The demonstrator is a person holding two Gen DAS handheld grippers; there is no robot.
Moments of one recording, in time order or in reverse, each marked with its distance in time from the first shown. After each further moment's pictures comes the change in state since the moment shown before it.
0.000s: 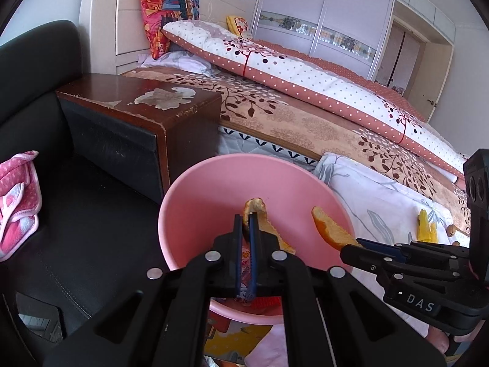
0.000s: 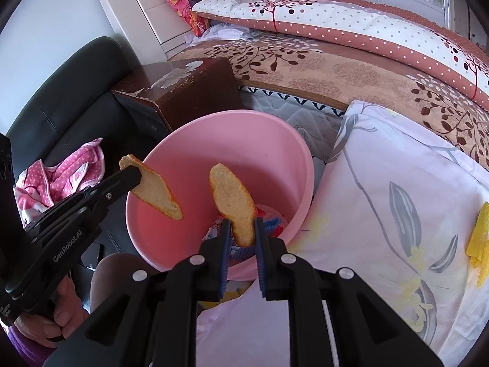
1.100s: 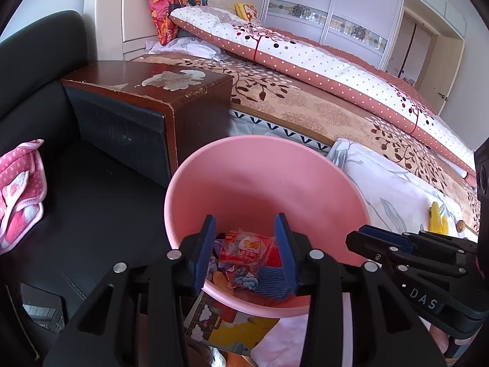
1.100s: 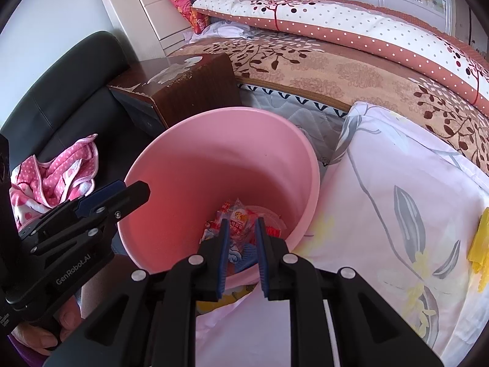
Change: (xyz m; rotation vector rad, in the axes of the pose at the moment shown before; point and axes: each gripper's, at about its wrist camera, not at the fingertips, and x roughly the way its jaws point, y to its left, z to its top) left arm 0.010 0.002 -0.007 -0.012 0.059 0.048; right arm 0.010 0.001 0.002 -0.022 -0.011 -0.024
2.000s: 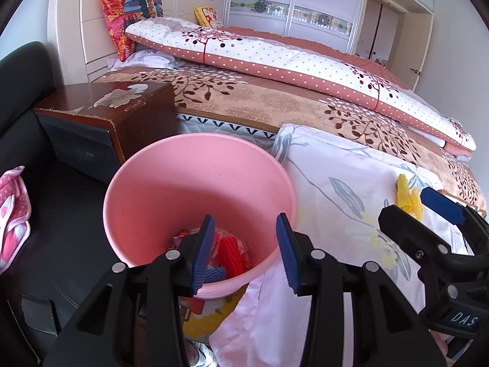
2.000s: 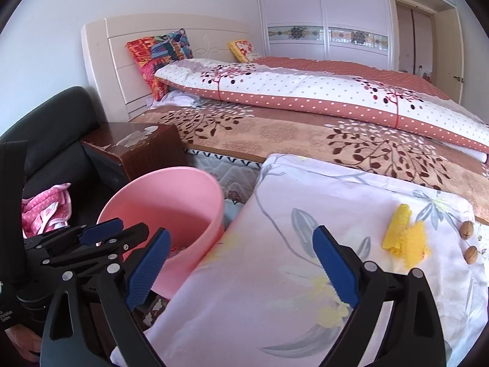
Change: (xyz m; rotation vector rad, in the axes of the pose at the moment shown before) left arm -0.021 -0.082 -0.017 0.144 -0.002 -0.082; right arm -0.111 -0.049 -0.056 0.079 -0.340 -0.252
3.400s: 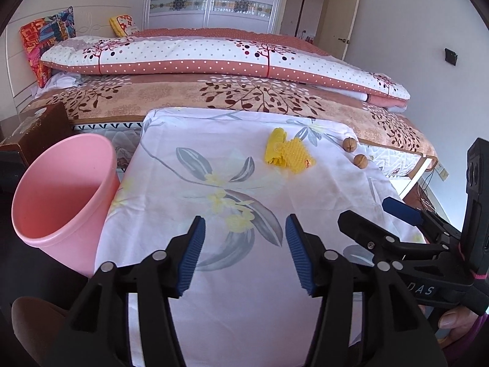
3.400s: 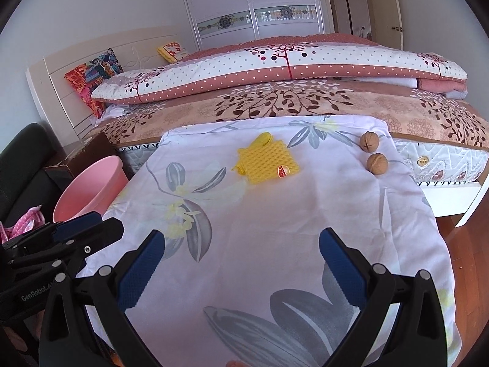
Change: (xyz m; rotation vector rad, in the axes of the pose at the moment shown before) left arm -0.028 -0.163 -0.051 0.197 0.028 -0.253; right arm -0.083 -0.162 -0.088 0.247 0.046 -0.112
